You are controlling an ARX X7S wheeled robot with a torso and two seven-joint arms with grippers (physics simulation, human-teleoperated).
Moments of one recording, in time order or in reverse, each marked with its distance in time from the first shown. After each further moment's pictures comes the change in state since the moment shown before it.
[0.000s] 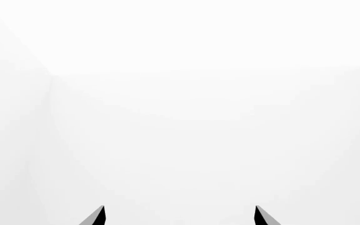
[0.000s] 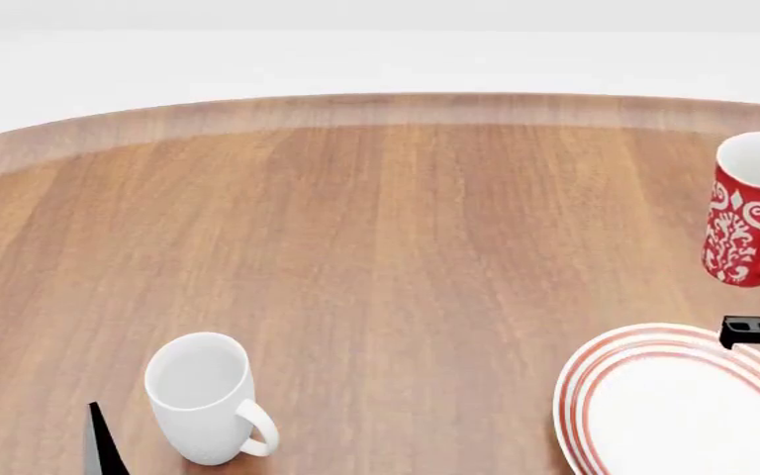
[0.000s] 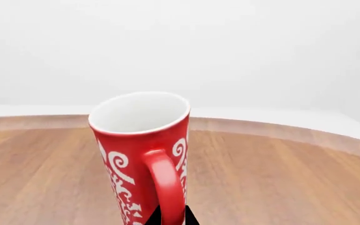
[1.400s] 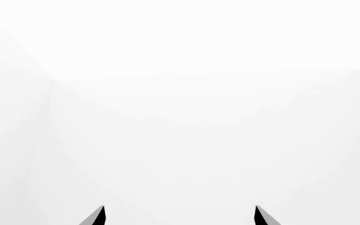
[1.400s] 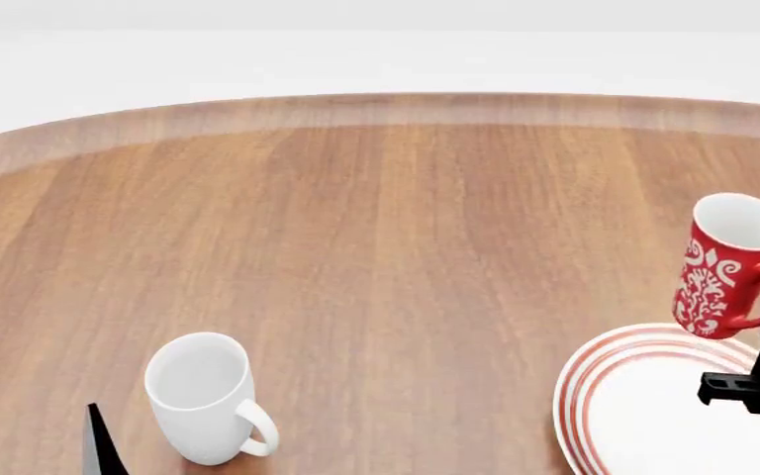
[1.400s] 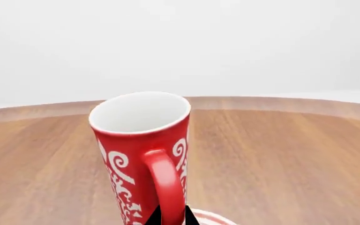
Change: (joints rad) left arm -0.011 -0.003 0.014 0.002 0.023 -0.004 -0.030; right arm -0.081 -0.076 0.033 0.145 0.009 -0.132 -0.100
